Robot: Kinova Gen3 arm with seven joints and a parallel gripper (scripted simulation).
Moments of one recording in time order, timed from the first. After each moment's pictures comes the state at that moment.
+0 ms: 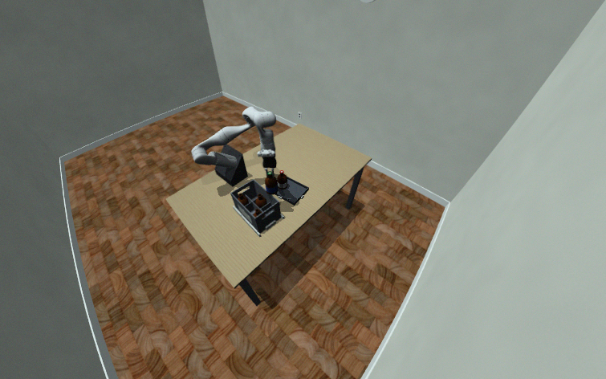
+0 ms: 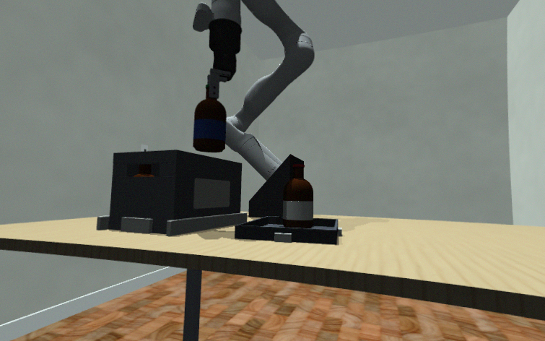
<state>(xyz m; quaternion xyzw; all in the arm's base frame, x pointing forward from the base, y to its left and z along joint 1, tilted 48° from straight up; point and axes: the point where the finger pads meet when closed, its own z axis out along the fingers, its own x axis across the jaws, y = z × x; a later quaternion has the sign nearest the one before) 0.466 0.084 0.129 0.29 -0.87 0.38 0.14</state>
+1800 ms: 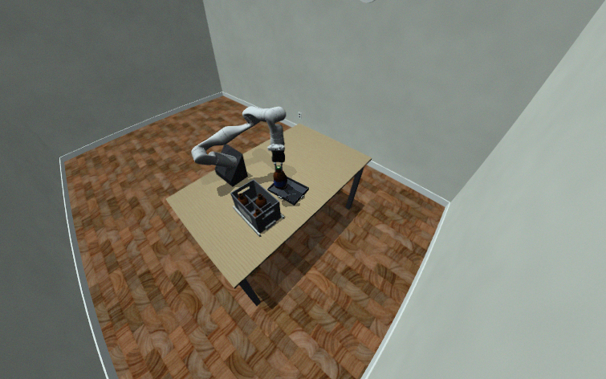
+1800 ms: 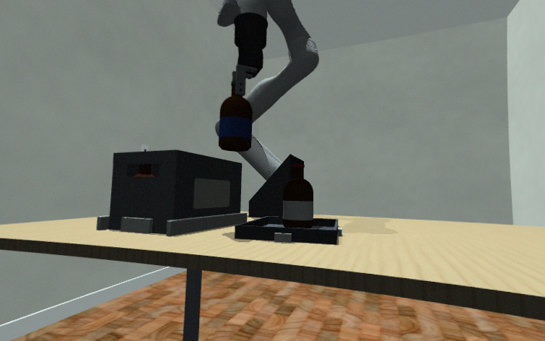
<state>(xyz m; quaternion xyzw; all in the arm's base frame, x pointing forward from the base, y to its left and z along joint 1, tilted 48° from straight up) 0.472 0.130 0.078 0.29 -0.87 0.38 0.14</state>
